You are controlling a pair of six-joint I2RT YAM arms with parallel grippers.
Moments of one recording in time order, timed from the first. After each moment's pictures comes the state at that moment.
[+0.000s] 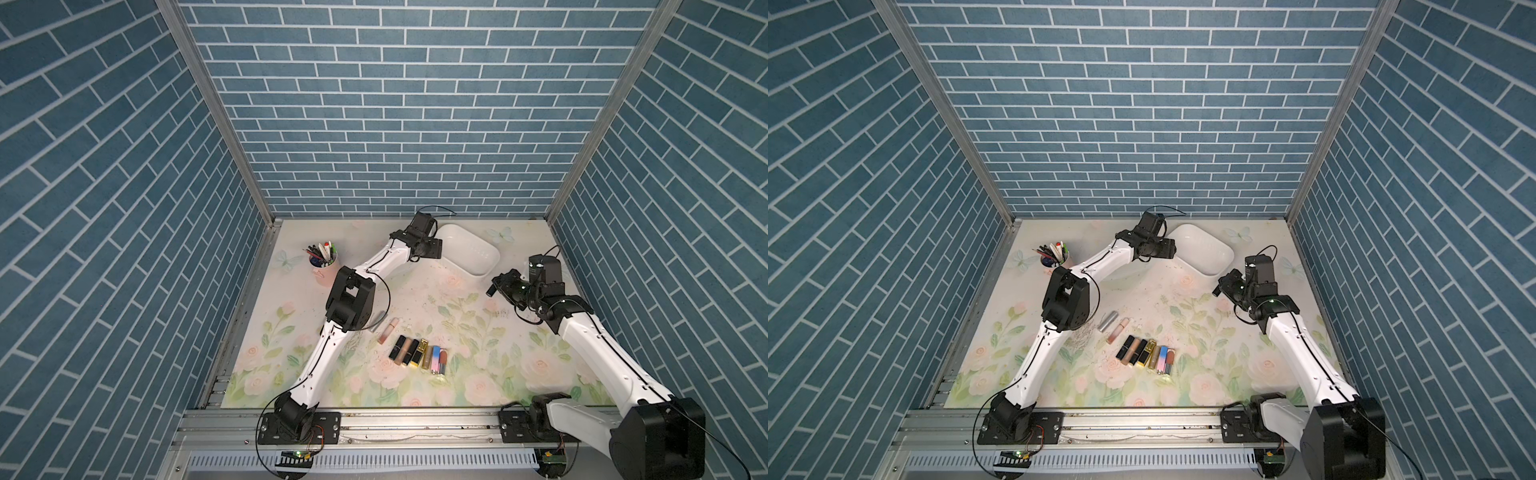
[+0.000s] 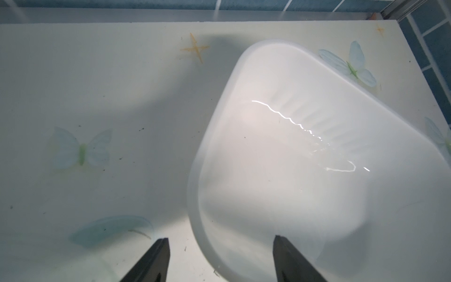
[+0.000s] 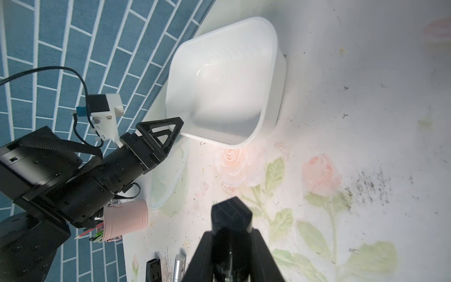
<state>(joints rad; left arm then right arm) -0.59 2.57 2.32 -0.57 0.07 -0.39 0.19 1.12 0.81 -0.40 -0.21 0.86</state>
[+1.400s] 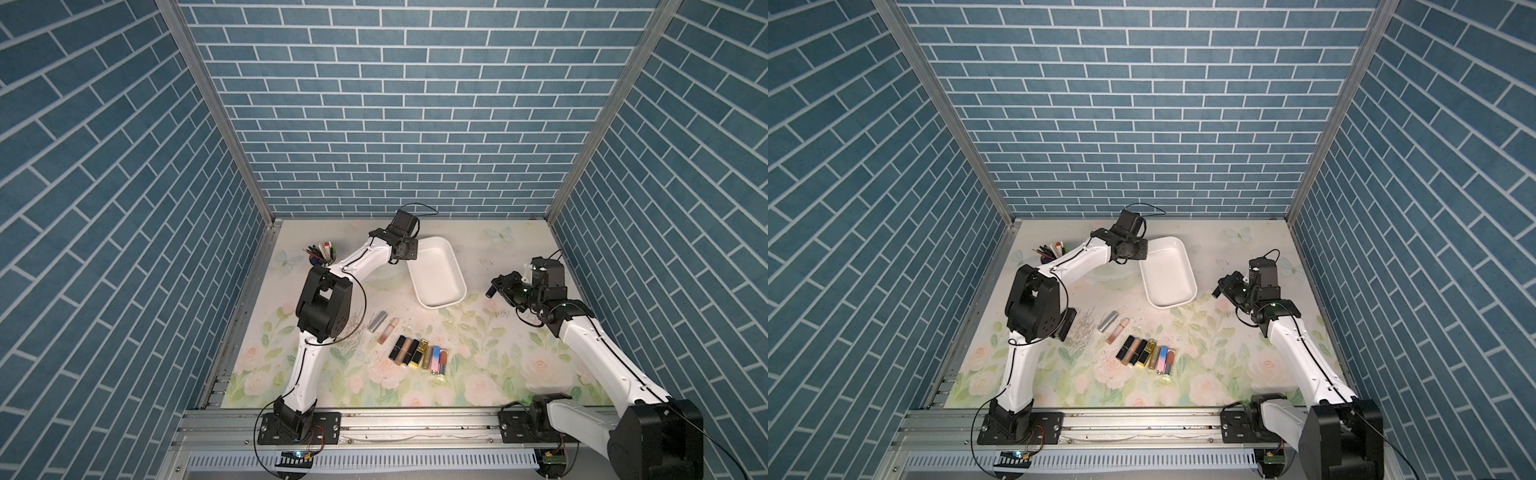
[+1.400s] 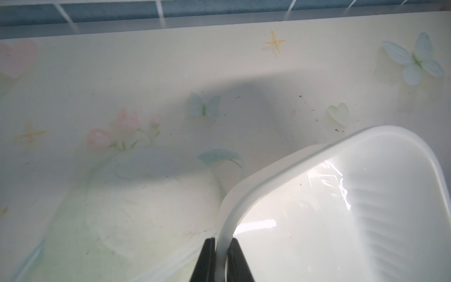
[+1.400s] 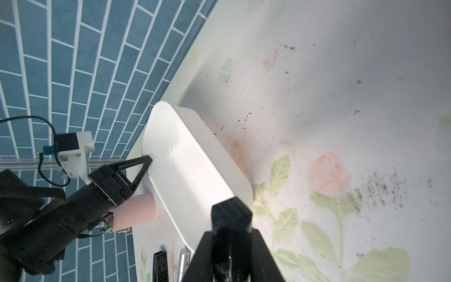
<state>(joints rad) -0.54 2.17 1.83 -0.57 -0.10 -0.35 0.16 1.11 0.76 -0.33 -0.29 0.85</state>
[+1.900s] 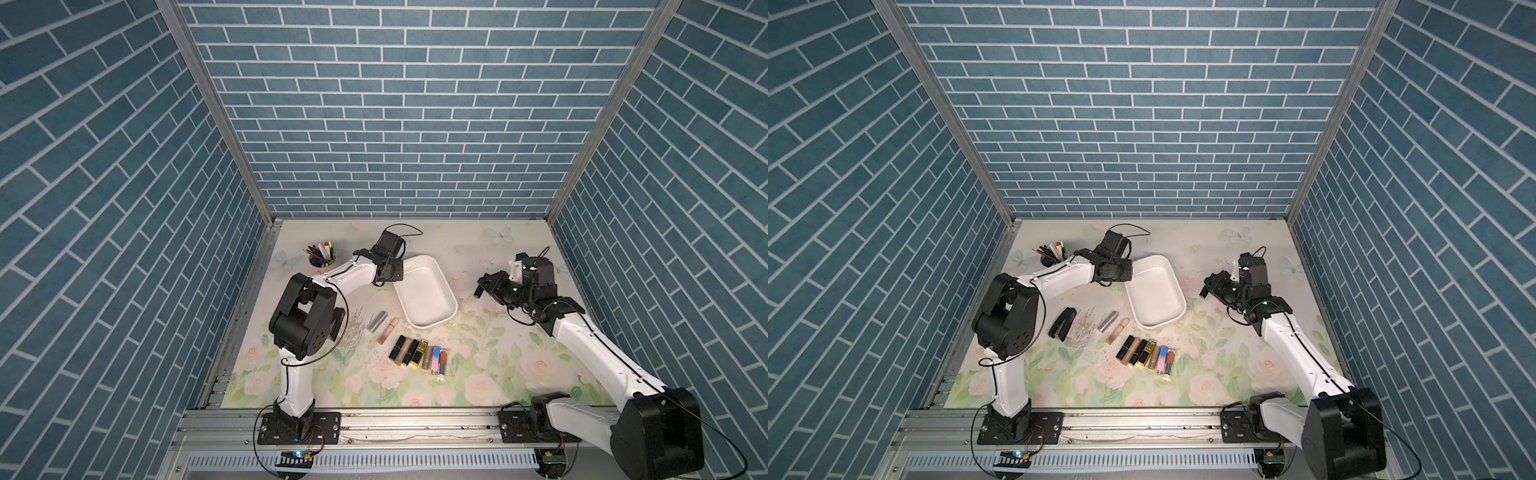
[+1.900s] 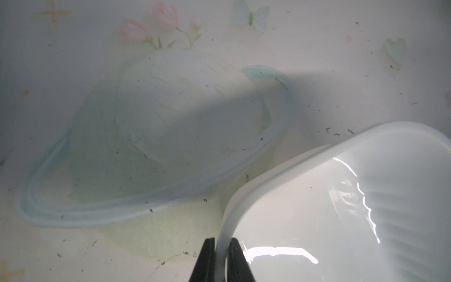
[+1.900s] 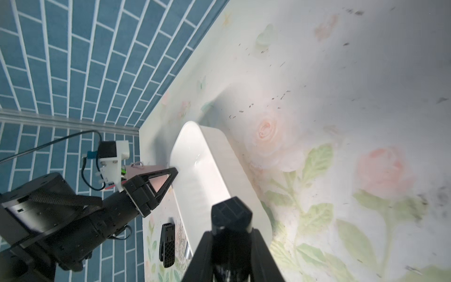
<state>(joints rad) -0.53 1.97 1.42 -0.44 -0.08 -0.45 0.29 1.18 0.78 -0.26 -0.35 0.83</state>
